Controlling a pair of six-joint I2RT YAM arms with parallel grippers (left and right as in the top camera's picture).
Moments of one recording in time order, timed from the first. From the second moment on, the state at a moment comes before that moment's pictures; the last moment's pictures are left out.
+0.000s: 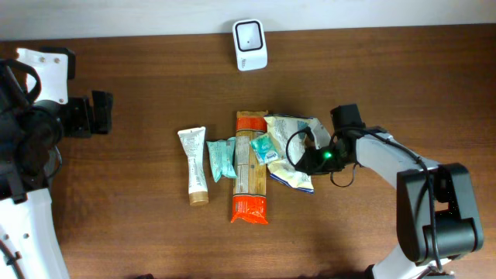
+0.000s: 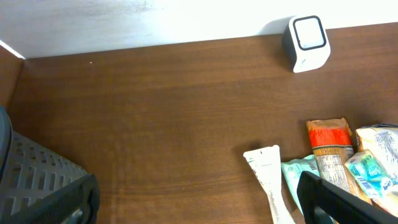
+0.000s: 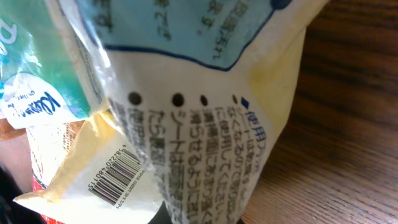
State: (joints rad) left arm 0.29 1.33 1.73 -1.12 0.26 0.27; right arm 0.12 1.81 0.95 -0.54 -0.58 0.01
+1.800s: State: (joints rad) left arm 0.29 1.33 1.73 -1.12 0.26 0.27; right arm -0.19 1.81 1.62 -1.02 -0.73 -0.21
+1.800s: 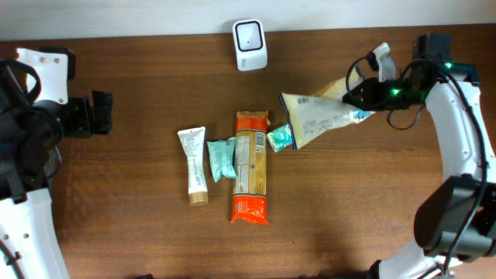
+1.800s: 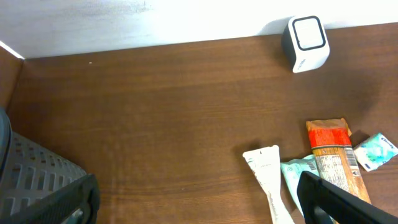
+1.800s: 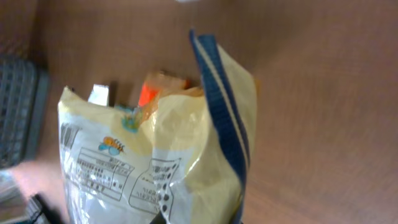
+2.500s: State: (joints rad) left arm 0.29 1.33 1.73 -1.12 0.26 0.27; right arm 0.38 1.94 1.62 0.17 0.35 -0.64
